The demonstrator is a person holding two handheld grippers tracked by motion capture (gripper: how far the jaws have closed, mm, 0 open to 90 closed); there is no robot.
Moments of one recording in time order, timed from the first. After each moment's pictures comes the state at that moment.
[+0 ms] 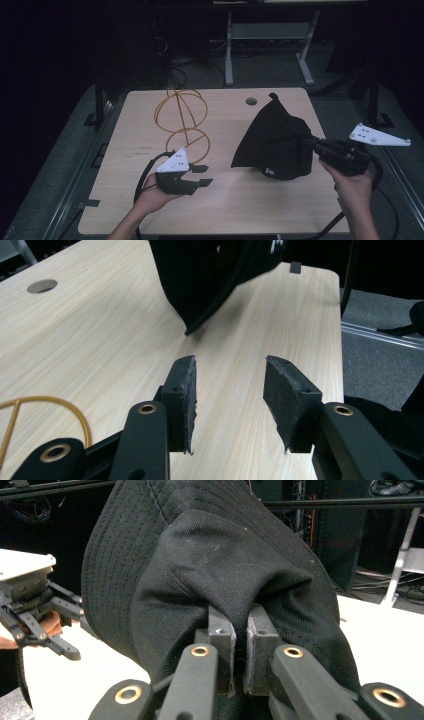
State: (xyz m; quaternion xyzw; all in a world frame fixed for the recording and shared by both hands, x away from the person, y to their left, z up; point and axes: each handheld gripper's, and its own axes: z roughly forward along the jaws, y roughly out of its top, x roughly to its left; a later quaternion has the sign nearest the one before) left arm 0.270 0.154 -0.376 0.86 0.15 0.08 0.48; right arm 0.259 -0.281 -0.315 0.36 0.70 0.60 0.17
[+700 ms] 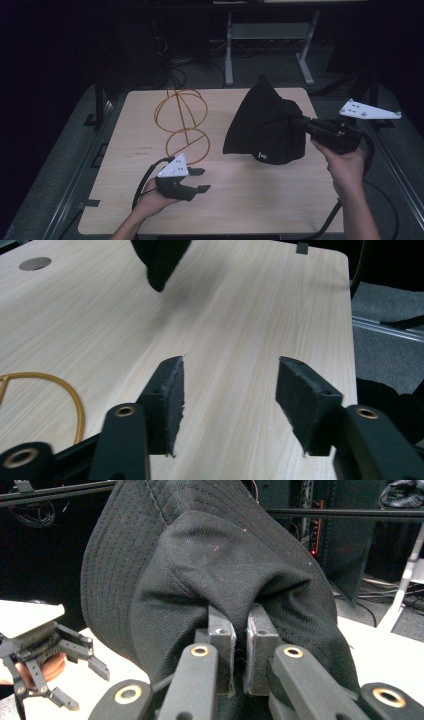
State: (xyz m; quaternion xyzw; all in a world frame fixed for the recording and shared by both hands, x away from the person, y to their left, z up) left arm 0.270 0.158 -0.400 0.87 0.15 0.07 0.47; right arm 0.290 -0.260 -0.277 0.35 0.70 0.59 0.17
